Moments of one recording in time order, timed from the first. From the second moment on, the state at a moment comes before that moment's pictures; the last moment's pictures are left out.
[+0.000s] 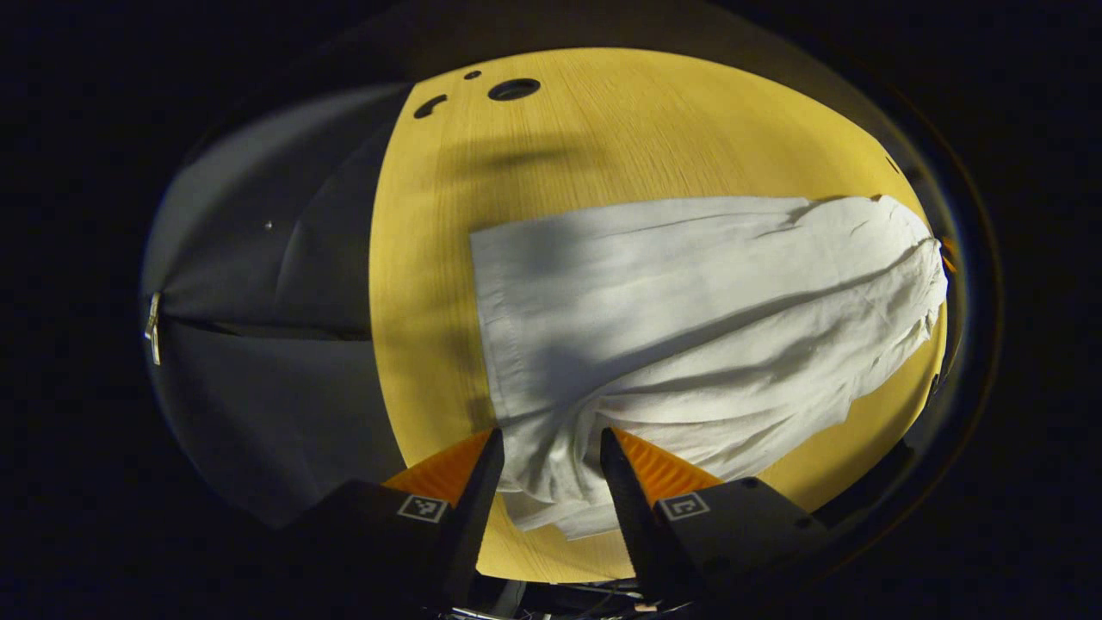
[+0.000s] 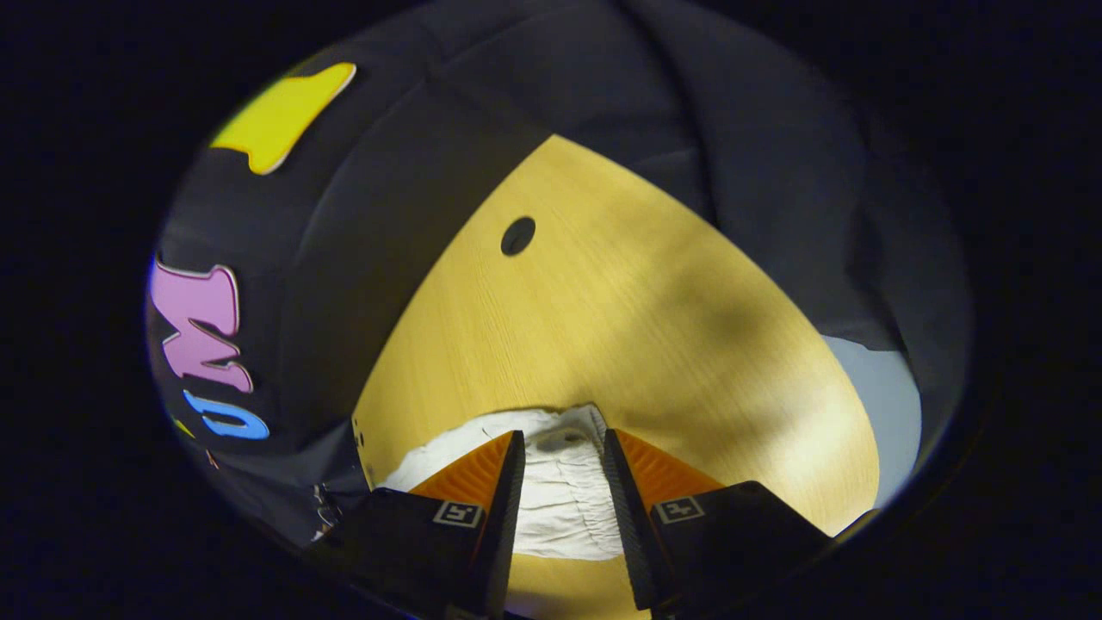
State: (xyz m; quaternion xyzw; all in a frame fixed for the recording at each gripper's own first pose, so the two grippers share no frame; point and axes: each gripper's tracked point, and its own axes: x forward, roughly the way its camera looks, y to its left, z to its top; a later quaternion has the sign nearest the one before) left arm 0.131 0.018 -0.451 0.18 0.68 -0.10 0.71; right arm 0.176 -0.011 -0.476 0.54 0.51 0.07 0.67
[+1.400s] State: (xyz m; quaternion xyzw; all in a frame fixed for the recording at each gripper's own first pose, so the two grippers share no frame) left arm 0.000 -0.050 -0.435 -0.33 0.52 0.01 0.79; right arm 0.066 0.050 -0.508 0.64 0.47 -0.16 0.59
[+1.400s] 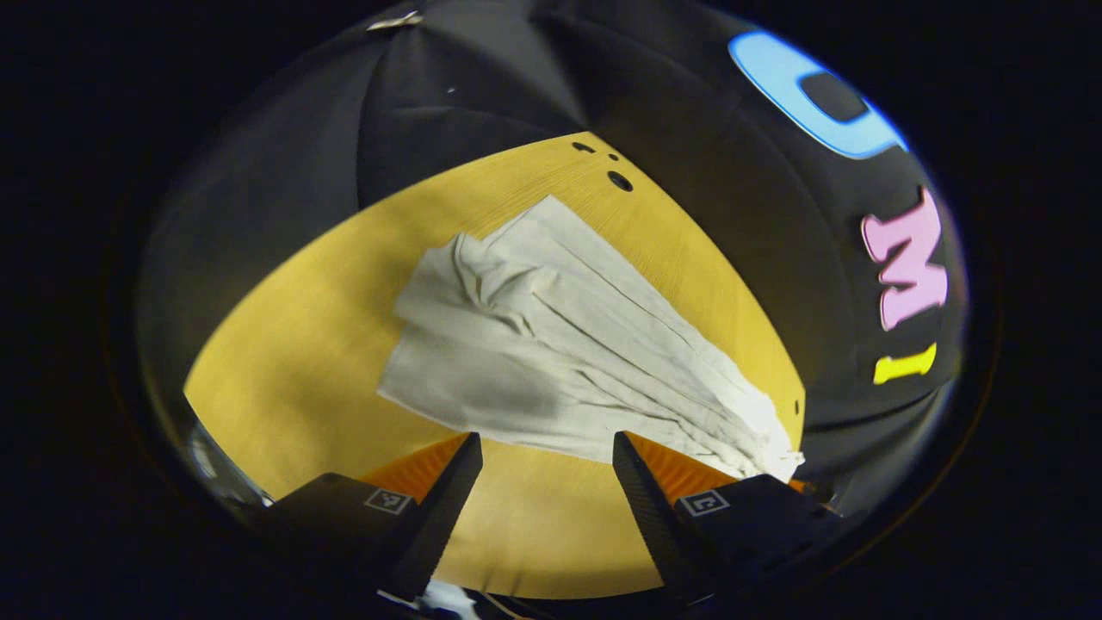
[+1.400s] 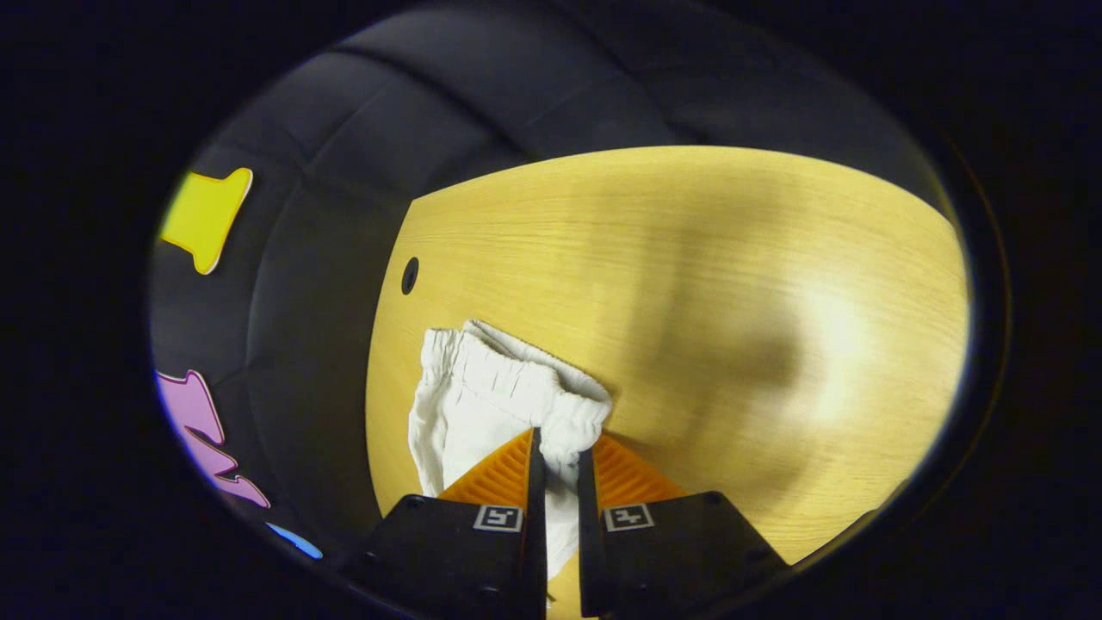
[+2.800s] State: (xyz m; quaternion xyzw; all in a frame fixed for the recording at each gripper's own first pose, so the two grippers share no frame) left arm 0.102 -0.024 -0.474 -0.47 0.45 0.23 0.73; right arm 0.072 0.049 -0.506 0.66 0.44 -0.15 0.59
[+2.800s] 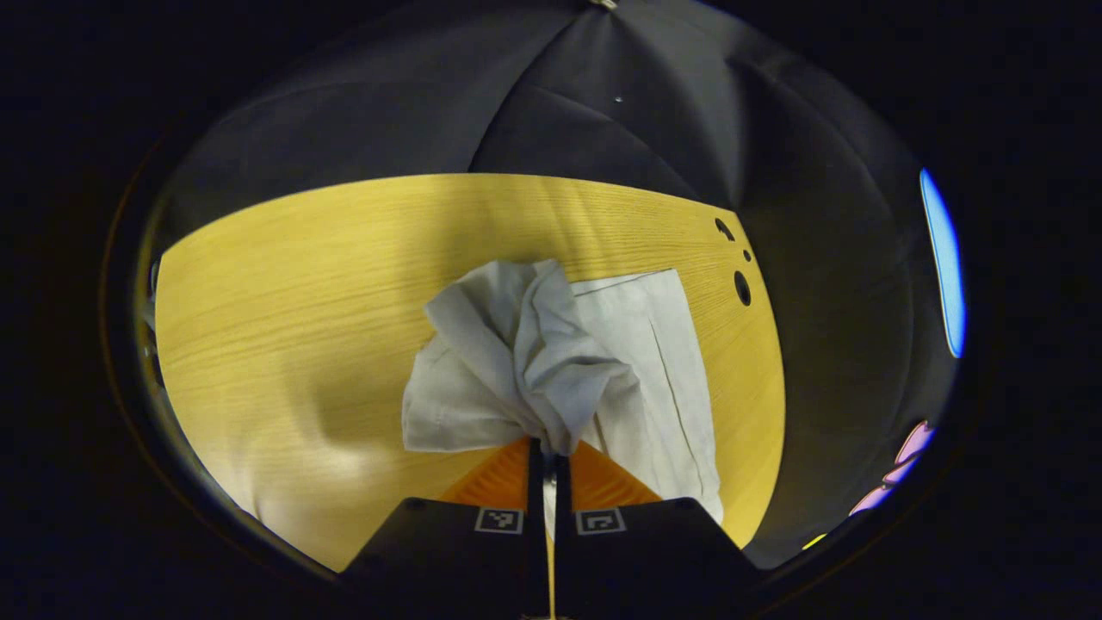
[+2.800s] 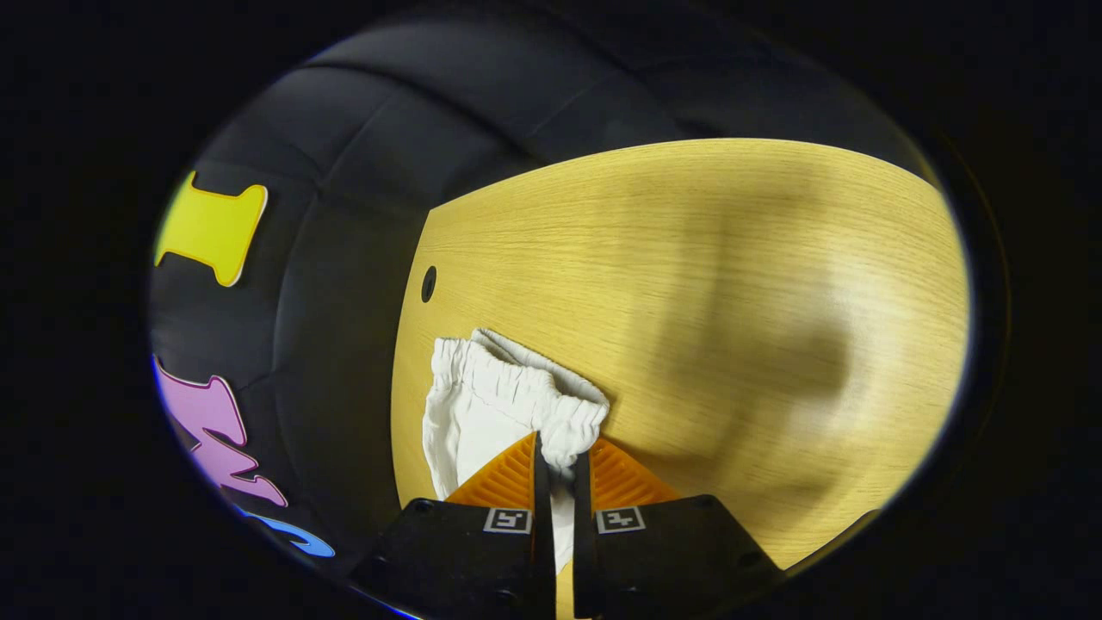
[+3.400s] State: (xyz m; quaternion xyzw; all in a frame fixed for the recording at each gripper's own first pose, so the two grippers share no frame) left arm 0.097 -0.035 -0.475 -0.49 0.45 0.17 0.72; right arm 0.061 -0.004 -0.417 0.64 0.29 -0.09 0.71
